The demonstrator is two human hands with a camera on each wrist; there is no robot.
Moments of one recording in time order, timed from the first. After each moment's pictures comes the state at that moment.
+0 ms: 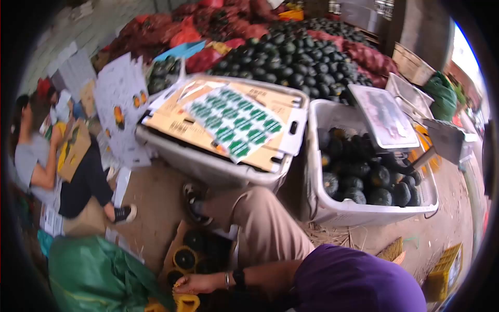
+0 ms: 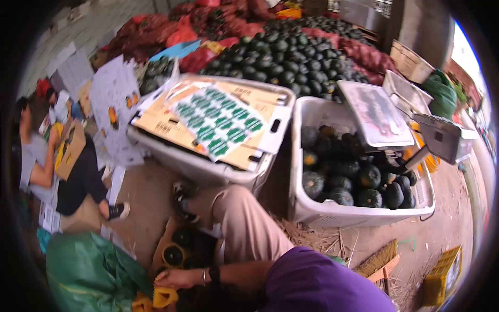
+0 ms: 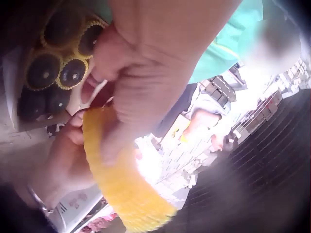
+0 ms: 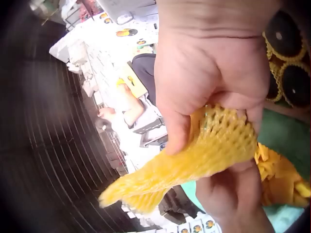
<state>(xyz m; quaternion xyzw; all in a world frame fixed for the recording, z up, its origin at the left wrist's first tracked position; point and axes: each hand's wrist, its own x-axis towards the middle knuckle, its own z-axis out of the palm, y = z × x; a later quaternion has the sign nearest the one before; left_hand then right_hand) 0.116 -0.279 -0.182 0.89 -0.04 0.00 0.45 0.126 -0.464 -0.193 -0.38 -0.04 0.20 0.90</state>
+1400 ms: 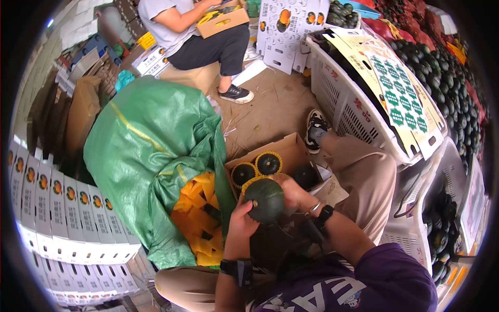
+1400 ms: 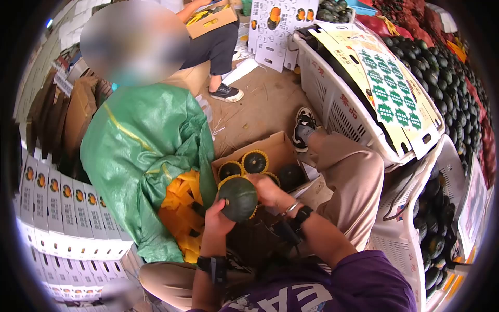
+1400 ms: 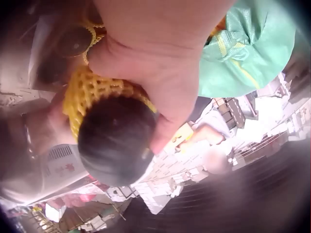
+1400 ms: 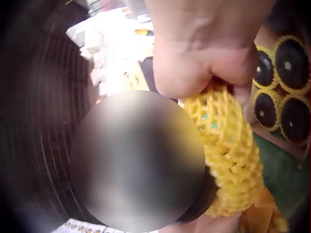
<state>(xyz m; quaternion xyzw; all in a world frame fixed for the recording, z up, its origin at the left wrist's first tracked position) 0.089 -0.293 -0.158 0.27 0.03 -0.28 0.92 0.121 -0.467 -0.187 -0.43 0.16 0.26 0.85</state>
